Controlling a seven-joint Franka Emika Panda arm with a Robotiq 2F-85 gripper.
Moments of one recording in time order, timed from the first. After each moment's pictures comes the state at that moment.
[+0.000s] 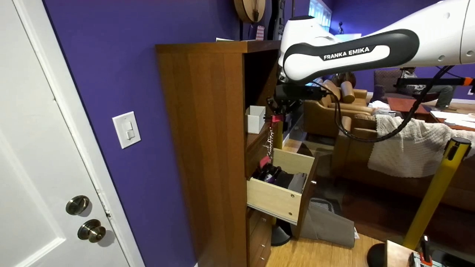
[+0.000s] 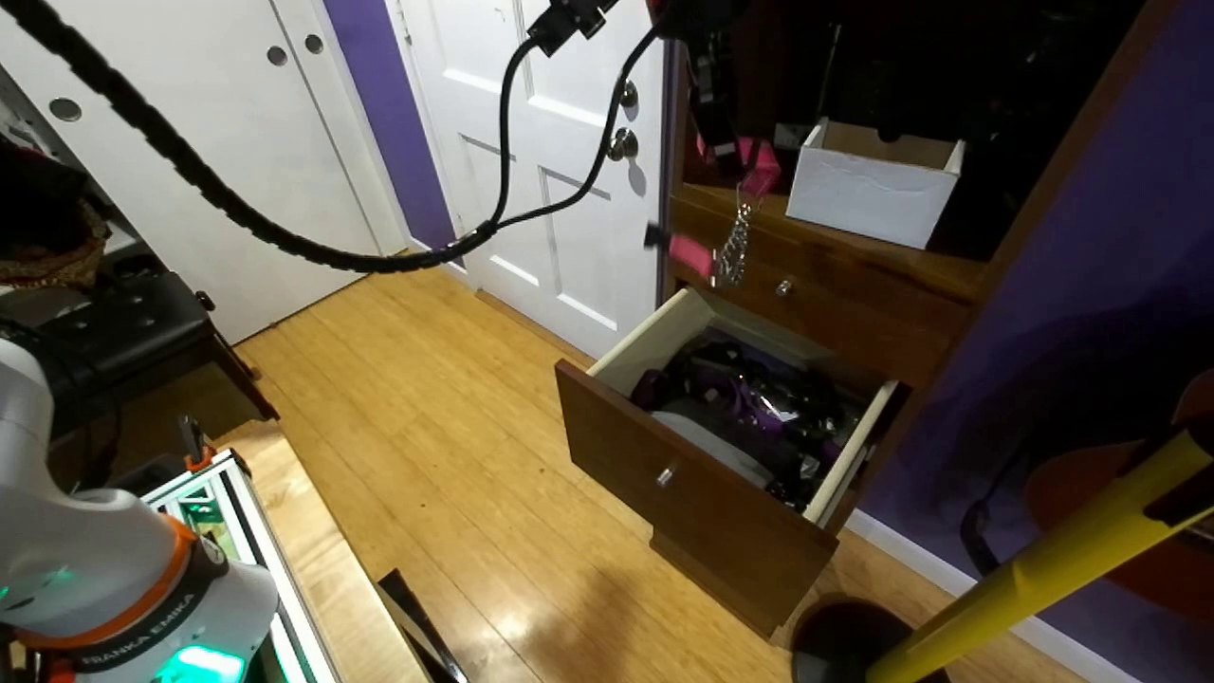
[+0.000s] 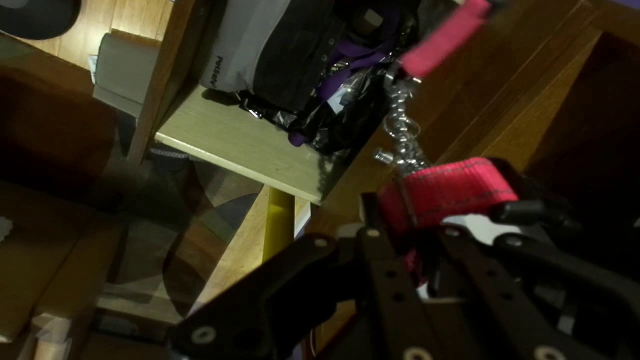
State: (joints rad) arm -0.13 0.00 -0.17 -1.74 -0.16 2.02 0.70
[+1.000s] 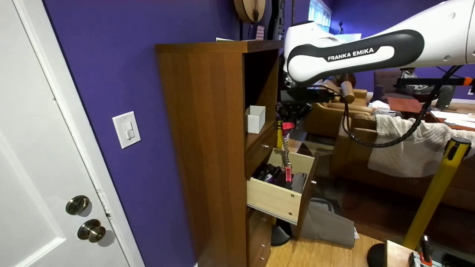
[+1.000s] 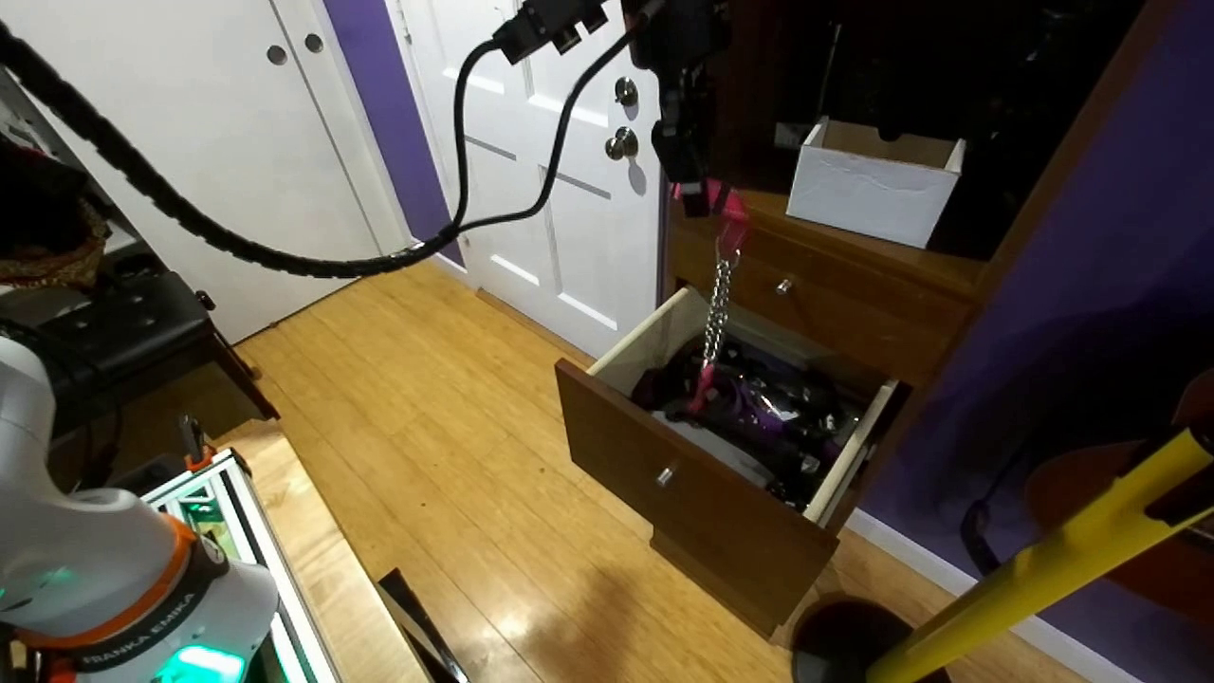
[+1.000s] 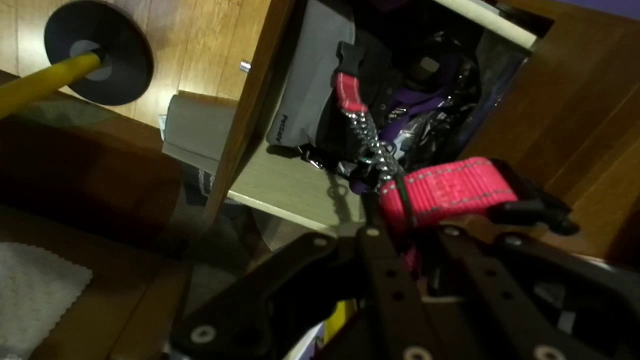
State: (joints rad) arm -0.15 -0.02 -0.17 -1.77 -0.18 1.89 0.77
